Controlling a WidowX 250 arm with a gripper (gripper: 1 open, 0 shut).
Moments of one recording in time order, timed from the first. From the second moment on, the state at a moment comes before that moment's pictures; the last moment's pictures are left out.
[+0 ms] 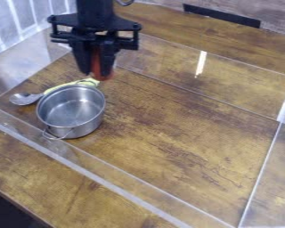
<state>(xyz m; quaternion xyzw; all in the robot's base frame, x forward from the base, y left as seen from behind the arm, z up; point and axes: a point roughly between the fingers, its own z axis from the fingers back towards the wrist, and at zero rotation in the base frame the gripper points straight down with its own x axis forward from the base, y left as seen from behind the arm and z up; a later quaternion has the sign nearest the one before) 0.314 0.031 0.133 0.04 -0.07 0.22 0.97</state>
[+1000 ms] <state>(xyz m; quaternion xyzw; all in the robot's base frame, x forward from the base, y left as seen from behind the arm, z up) 0.309 0.045 0.113 0.07 -0.07 0.27 0.96</state>
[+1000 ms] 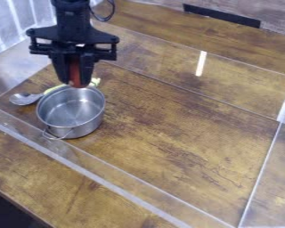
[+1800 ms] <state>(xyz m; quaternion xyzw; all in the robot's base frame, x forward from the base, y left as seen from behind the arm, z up) 0.320 0.035 0.107 0.11 -0.06 0.36 0.92</state>
